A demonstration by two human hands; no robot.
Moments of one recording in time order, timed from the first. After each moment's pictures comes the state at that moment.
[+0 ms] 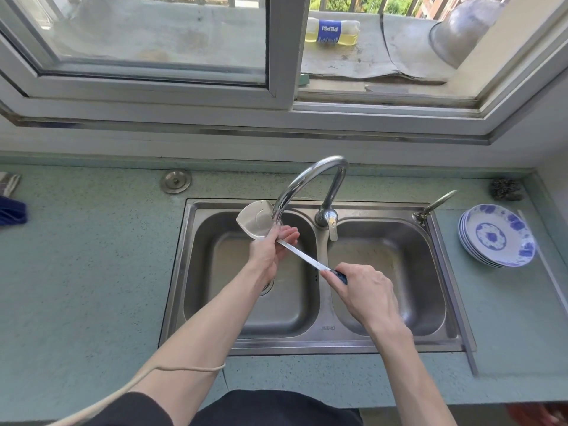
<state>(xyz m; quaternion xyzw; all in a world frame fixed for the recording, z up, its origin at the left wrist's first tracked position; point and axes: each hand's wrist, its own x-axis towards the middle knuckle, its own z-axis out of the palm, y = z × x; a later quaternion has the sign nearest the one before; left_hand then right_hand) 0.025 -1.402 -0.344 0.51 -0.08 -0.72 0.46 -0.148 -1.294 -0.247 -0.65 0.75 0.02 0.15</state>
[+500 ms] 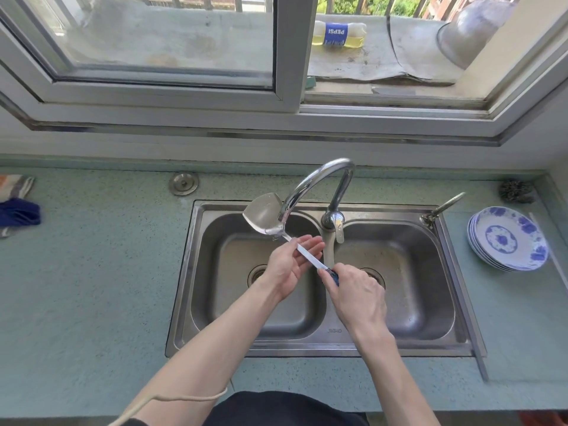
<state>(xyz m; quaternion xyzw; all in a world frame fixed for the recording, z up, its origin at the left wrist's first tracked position) 0.010 -1.377 -0.326 0.43 -0.06 -0.80 0.41 -0.117 -1.293 -0.258 -0.63 0.77 0.01 0.12</state>
